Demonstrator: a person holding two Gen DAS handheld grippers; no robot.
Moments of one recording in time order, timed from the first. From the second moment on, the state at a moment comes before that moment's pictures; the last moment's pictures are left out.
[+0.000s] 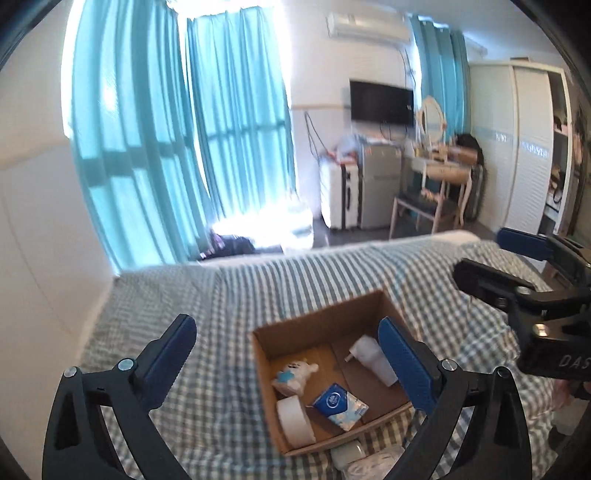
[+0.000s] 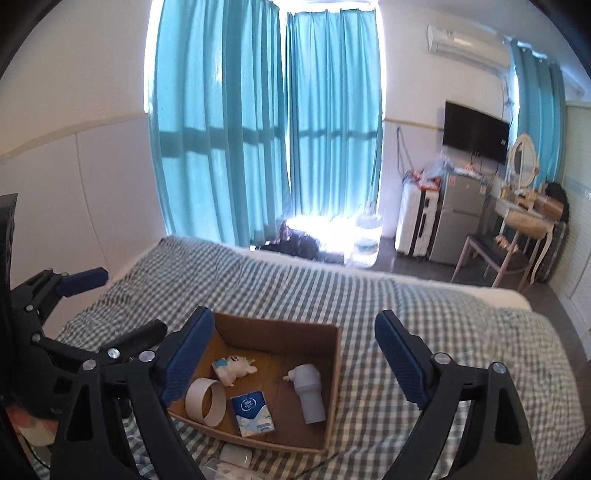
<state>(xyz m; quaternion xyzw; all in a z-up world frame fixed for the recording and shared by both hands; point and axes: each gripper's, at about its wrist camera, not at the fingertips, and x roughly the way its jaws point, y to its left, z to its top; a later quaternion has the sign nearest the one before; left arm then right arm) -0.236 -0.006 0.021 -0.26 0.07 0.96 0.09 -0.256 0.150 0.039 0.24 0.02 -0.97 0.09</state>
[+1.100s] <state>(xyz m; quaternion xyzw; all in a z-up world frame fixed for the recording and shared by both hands) -0.145 -0.033 -0.186 -0.45 0.06 0.89 0.04 -0.175 0.158 -0.160 0.42 0.00 -0.90 0.11</state>
